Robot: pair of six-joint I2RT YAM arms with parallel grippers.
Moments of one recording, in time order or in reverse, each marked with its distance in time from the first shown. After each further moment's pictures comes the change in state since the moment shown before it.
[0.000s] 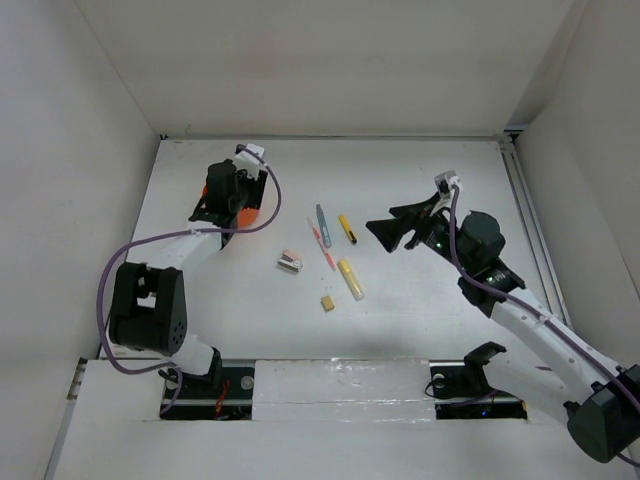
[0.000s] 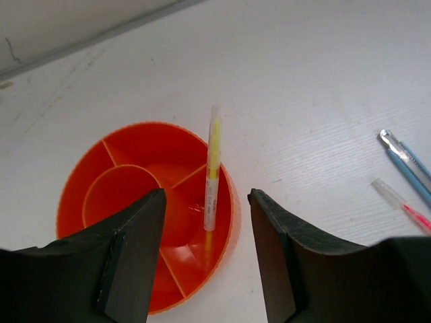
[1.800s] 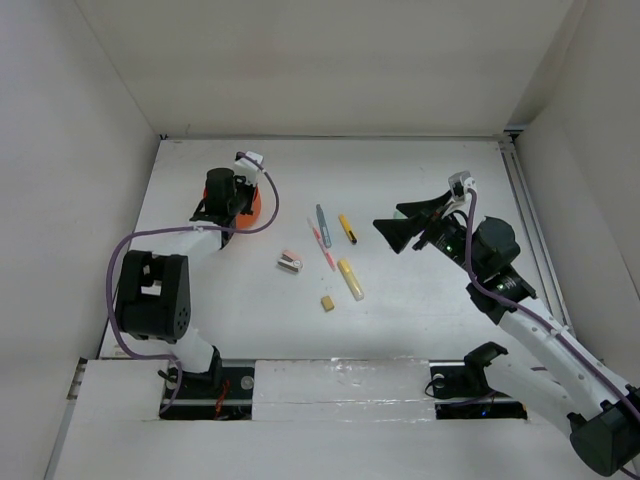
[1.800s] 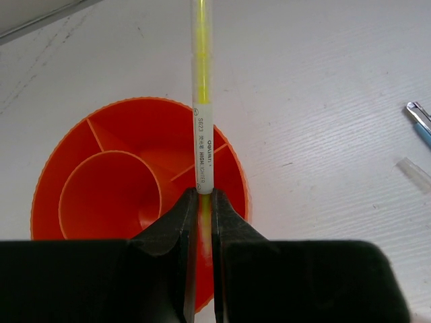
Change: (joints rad) left arm 0.041 0.059 -0.027 0.048 0.058 0.031; right arm -0.011 -0.081 0.001 -0.002 -0.001 -0.004
